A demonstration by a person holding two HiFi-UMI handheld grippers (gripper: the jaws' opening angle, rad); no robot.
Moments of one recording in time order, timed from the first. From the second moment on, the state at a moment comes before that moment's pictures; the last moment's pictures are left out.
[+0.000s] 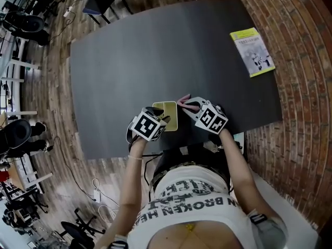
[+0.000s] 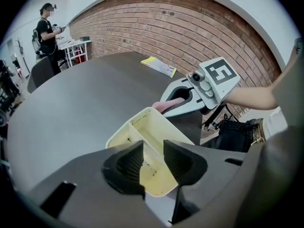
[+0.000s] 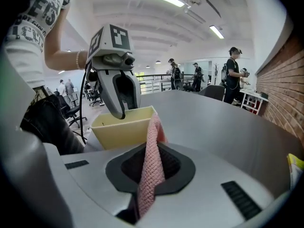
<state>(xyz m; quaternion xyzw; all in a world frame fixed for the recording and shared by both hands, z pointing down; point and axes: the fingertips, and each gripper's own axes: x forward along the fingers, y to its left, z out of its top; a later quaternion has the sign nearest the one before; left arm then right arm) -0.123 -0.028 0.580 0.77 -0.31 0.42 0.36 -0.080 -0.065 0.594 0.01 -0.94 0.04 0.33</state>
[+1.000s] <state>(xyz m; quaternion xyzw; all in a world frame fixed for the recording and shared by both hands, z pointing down) -0.126 -0.030 0.582 0.77 -0.34 0.40 0.37 -0.097 -0.036 0.606 -0.05 -0.93 -0.03 0.37</state>
